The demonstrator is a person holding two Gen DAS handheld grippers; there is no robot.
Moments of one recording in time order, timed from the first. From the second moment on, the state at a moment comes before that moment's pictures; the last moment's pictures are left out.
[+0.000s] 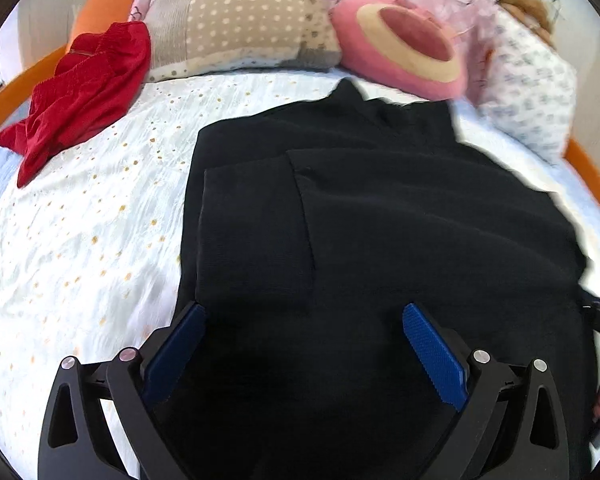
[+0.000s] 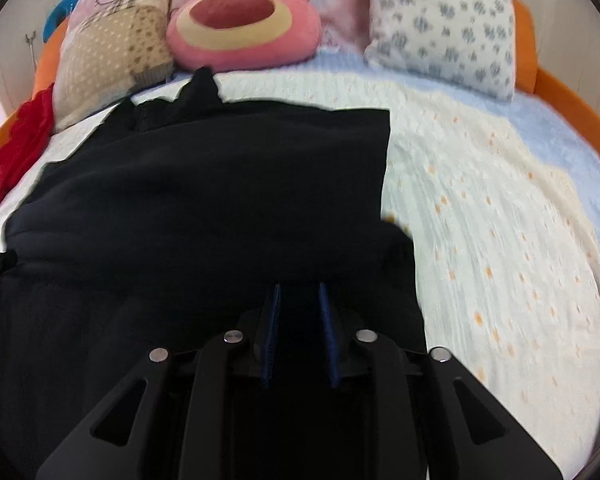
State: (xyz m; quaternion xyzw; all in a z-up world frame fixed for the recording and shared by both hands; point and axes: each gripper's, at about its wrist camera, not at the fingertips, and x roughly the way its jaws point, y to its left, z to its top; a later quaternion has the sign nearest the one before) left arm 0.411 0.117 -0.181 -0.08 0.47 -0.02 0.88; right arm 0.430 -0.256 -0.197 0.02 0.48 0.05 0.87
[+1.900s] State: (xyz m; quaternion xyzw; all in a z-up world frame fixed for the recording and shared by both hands) left arm 0.111 0.138 -0.192 -0.21 0.64 -0.16 0.72; right arm 0.156 -0.324 -0.191 0.16 0.58 0.20 0.77
